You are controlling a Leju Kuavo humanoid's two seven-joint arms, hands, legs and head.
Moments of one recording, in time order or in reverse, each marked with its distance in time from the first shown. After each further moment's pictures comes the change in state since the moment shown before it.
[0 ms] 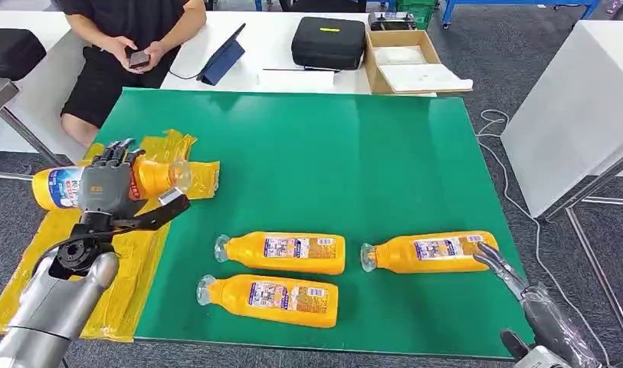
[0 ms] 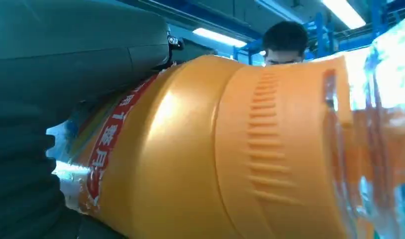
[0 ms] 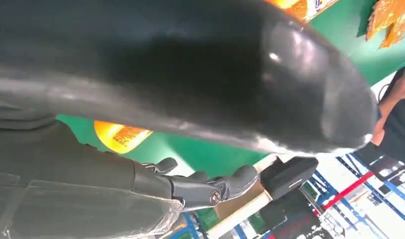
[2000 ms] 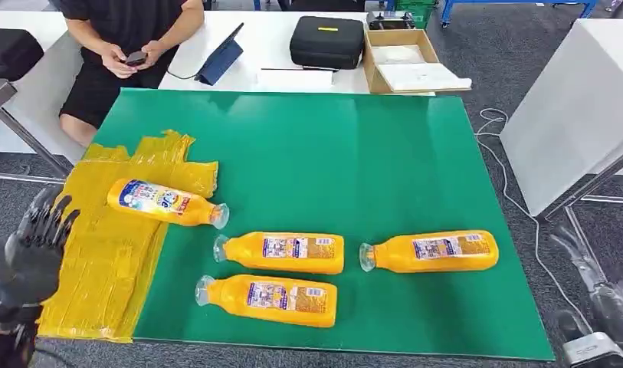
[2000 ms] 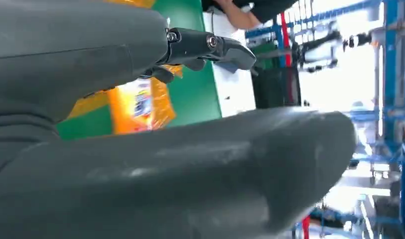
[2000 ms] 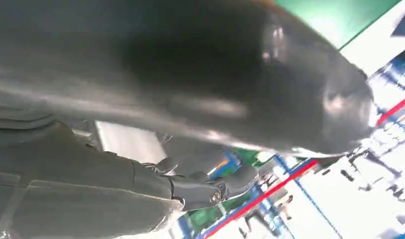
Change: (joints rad) left arm 0.666 0.078 0.401 -0.658 1.704 -0.452 -0.383; right arm 0.106 0.003 -0.196 0.032 0.023 -0.227 -0.005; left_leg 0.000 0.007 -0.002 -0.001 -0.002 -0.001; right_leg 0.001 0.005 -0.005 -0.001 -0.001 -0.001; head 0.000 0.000
